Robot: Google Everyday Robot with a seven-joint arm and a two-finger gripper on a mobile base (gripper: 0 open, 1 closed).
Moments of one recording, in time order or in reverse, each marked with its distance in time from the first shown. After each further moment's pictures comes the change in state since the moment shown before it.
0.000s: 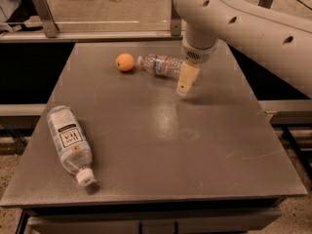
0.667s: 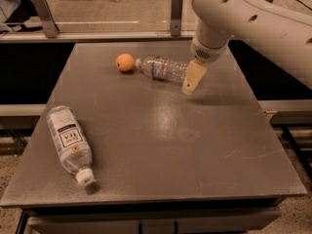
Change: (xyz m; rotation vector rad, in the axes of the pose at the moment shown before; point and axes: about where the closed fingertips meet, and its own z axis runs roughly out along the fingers) arm 0.007 -0.004 -0.002 -0.023 -0.067 0.018
